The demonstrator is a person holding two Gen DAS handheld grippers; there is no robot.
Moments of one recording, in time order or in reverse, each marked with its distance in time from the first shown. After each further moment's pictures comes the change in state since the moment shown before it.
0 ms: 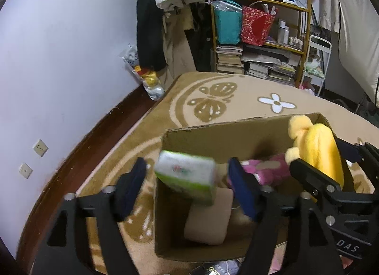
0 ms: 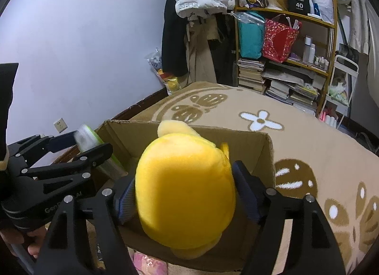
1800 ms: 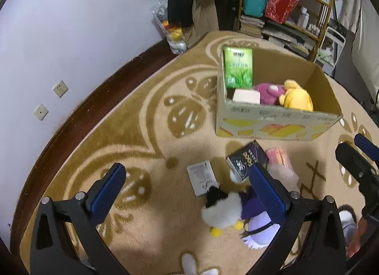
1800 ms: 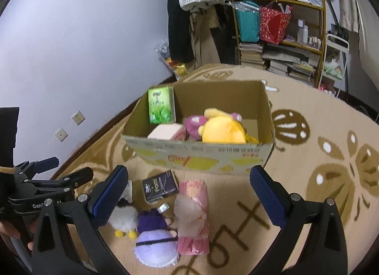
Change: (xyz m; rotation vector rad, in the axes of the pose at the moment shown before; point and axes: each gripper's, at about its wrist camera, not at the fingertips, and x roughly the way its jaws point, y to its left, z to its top) left arm -0.097 0.073 -0.105 -0.138 0.253 0.020; right arm -0.097 0.044 -0.075 0.077 0.067 0.033
